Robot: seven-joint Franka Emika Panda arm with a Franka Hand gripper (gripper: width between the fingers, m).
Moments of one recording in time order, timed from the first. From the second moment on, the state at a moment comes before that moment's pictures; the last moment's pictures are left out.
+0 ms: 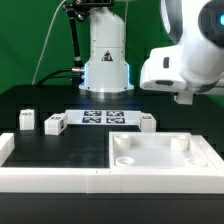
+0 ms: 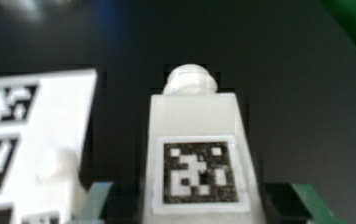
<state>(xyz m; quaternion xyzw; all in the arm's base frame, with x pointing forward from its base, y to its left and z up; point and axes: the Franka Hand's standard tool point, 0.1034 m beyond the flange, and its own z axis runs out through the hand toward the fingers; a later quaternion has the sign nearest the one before) 0.411 0.159 0.079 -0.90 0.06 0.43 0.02</state>
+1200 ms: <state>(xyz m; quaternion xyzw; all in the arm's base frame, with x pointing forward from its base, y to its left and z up) 0.459 0.139 0.124 -1.00 0.04 -0.07 0.04</state>
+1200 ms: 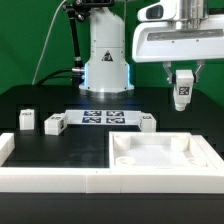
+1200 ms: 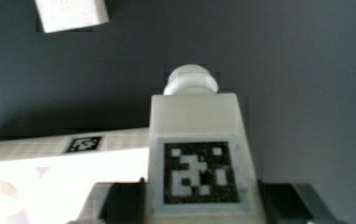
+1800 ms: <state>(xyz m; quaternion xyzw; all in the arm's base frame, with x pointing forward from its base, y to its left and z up) 0.506 0.130 0.125 -0.98 -0.06 -0.19 0.04</state>
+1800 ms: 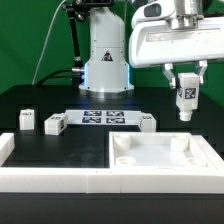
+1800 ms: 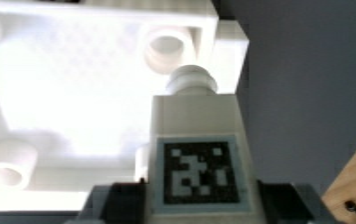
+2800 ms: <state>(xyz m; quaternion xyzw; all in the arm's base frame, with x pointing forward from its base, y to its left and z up) 0.587 0.123 0.124 -0.97 -0.13 -0.19 0.02</state>
